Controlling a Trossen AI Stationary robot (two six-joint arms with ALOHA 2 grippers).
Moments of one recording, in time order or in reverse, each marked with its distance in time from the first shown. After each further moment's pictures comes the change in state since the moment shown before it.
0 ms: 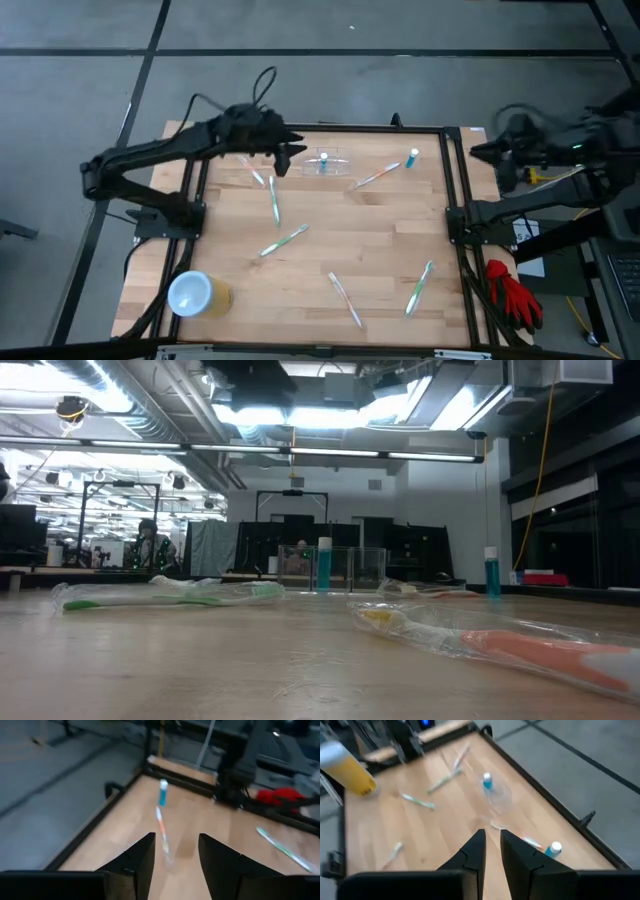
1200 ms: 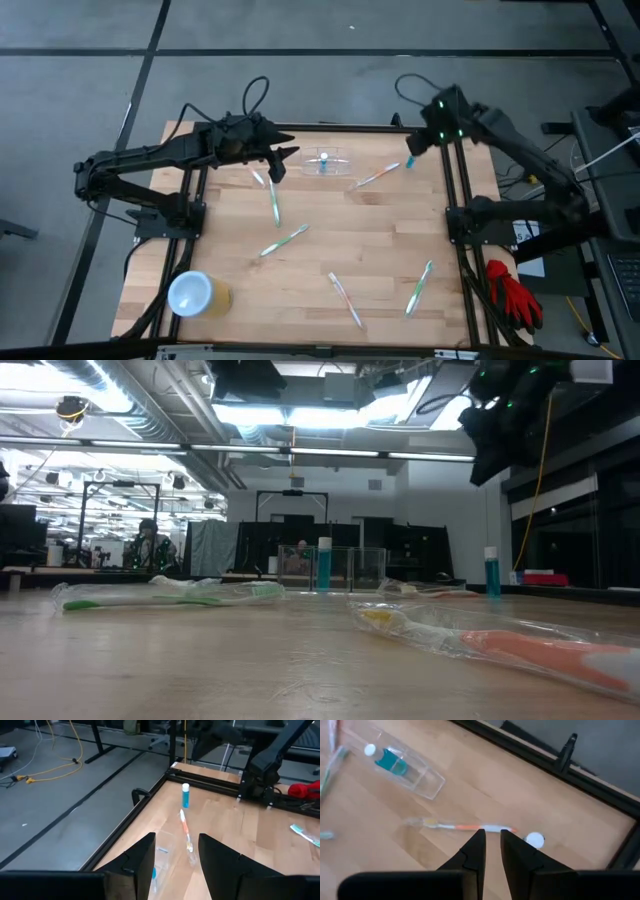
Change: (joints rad) left arm -0.092 -0.066 -0.026 -0.033 -0.212 0.068; right arm -0.908 0.343 -0.562 0.555 -0.460 -0.260
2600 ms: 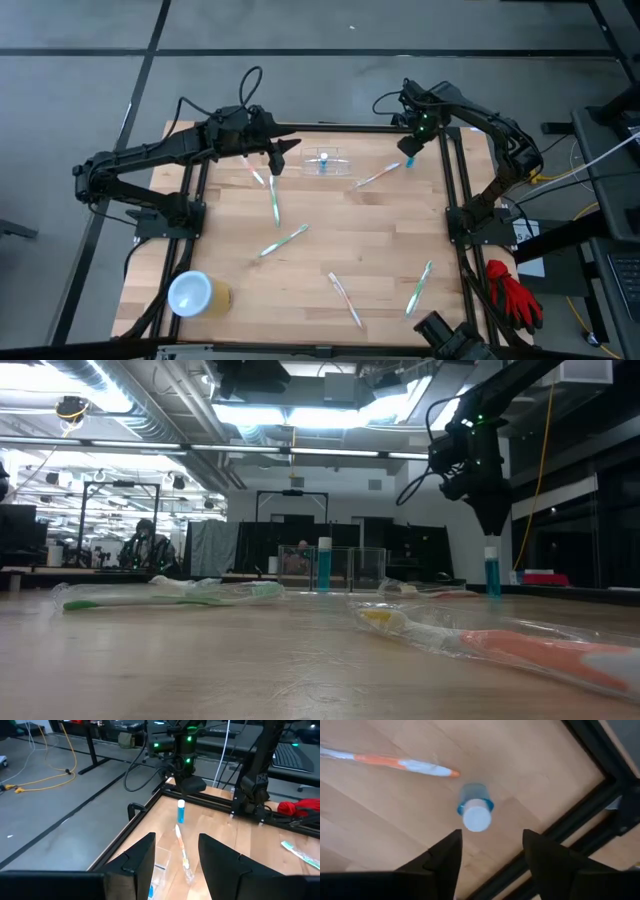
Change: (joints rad) left arm 0.073 0.000 0.000 0.080 0.107 0.007; right arm -0.055 0.498 0.214 -0.303 0.196 -0.248
